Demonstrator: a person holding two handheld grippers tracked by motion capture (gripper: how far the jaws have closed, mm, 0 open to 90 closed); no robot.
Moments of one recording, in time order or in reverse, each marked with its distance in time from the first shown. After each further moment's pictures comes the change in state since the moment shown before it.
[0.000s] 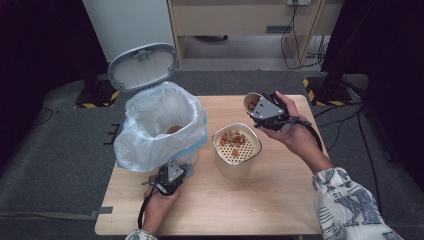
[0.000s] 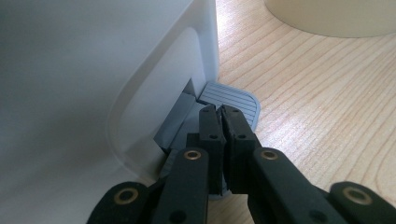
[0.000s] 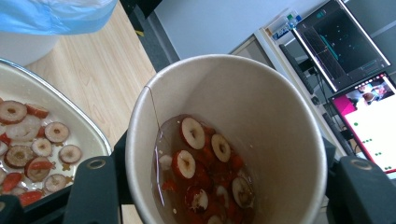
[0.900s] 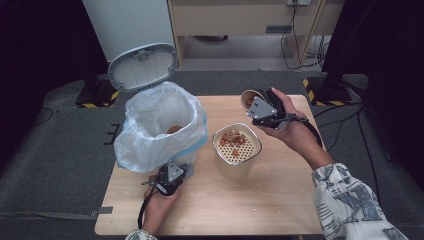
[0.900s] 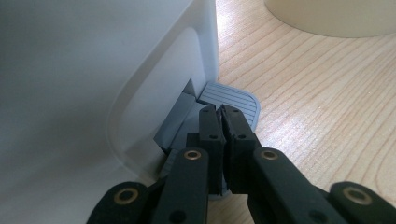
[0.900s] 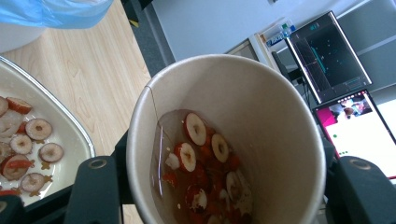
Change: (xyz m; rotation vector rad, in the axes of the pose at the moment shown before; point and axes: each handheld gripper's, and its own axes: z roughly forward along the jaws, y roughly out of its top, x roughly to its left) left arm 0.000 0.000 0.000 -0.002 0.001 -0.002; right arm -0.002 0.014 0.002 0.011 -0.020 -0.103
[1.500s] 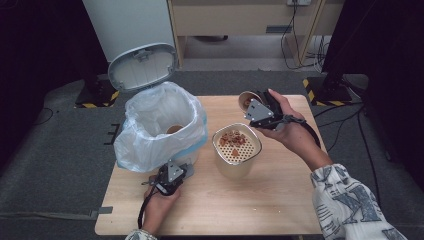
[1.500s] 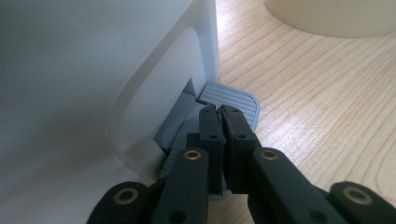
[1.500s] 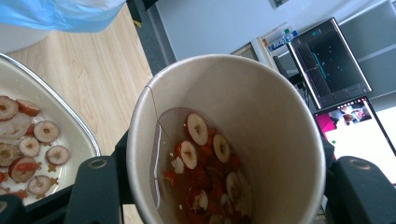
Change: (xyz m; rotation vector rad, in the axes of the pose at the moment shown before) left arm 0.000 0.000 0.000 -0.003 -0.001 -0.003; right arm 0.005 0.005 0.000 -0.007 0.004 -0.032
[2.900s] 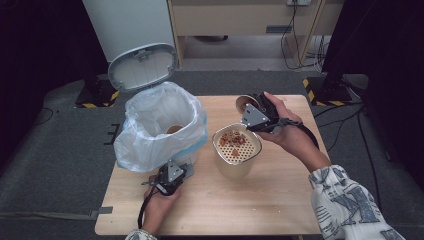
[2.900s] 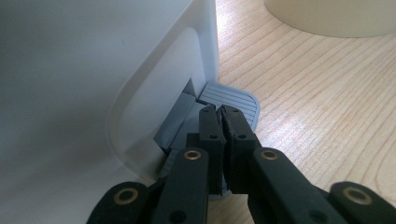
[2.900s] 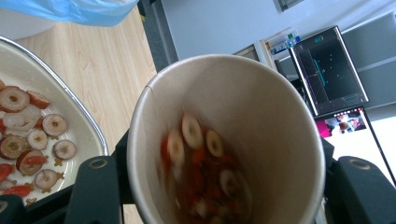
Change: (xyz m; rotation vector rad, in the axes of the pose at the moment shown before) left arm 0.000 0.000 0.000 0.000 0.000 -0.001; right arm 0.010 0.005 0.001 0.013 0.004 -0.075
